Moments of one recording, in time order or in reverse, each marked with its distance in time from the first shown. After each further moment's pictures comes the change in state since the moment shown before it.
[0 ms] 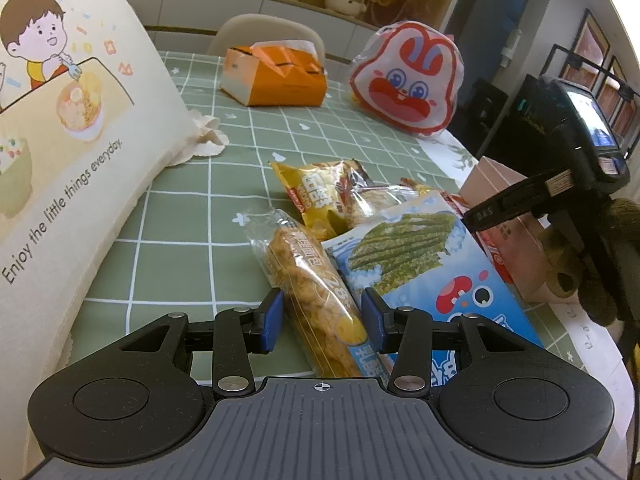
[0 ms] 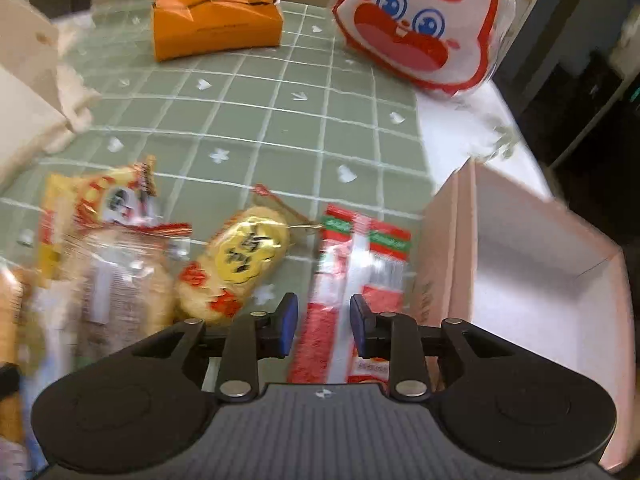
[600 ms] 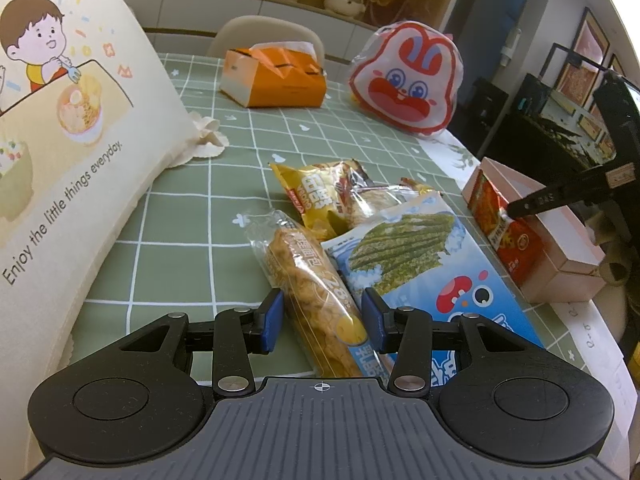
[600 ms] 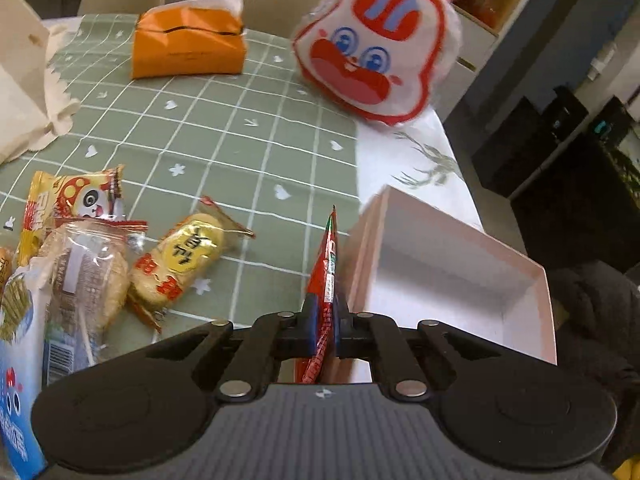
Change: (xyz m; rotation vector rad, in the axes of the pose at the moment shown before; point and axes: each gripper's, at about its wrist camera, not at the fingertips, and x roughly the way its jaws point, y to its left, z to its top) left arm -0.001 -0.002 -0.001 0.006 -0.002 0.003; right arm -0.046 -0.039 -0.015 0.012 -0.081 -0.034
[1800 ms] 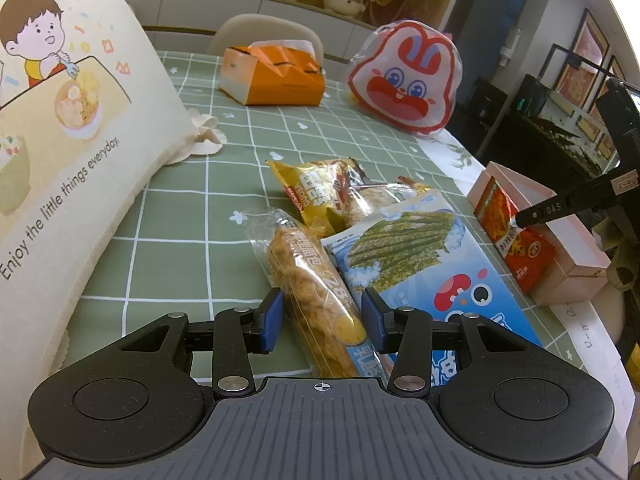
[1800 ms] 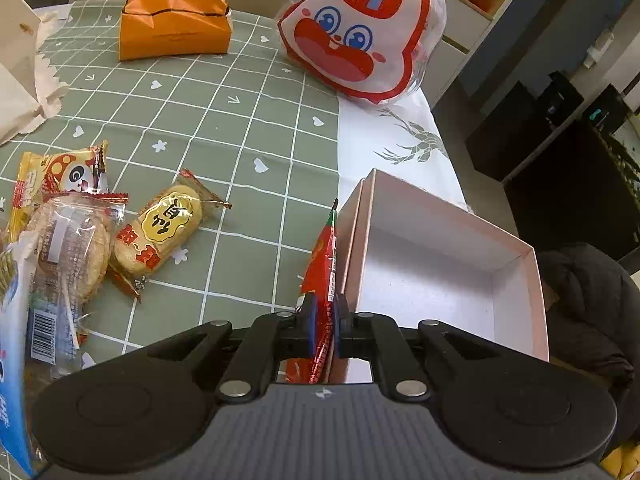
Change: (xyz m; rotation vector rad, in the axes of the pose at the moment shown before) left arm 0.001 0.000 -0.001 -0.008 0.003 -0.007; right arm -0.001 -0.004 -0.005 -0.024 0.053 -0.039
